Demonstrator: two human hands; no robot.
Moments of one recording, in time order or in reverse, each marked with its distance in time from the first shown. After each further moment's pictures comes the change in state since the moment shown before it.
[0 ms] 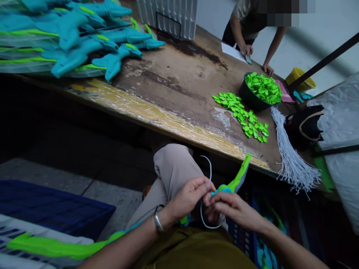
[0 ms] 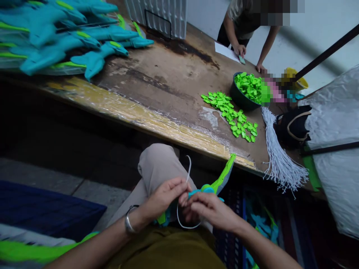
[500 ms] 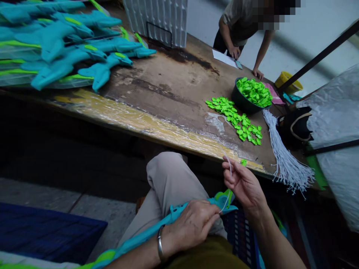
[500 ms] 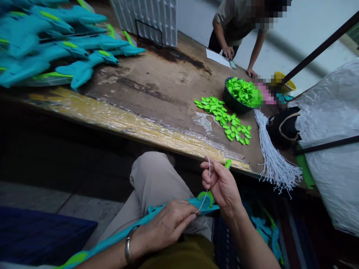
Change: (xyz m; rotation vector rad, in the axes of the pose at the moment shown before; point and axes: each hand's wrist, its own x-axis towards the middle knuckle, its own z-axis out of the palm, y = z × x) left_hand -0.010 -0.019 0.008 1.055 -0.197 0.371; right_hand 0.038 -0.023 -0.047 0.637 0.578 -0.220
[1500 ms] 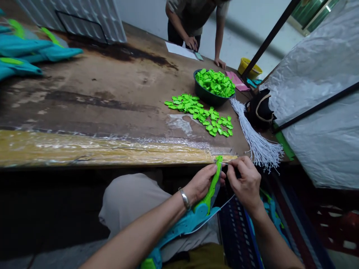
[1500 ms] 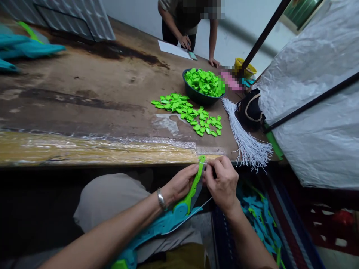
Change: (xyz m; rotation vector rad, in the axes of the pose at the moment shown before) left_hand 0.165 -0.016 0.051 -1.389 -0.080 -0.501; right_hand -0.038 -0.037 -0.053 -1.491 0.563 -0.792
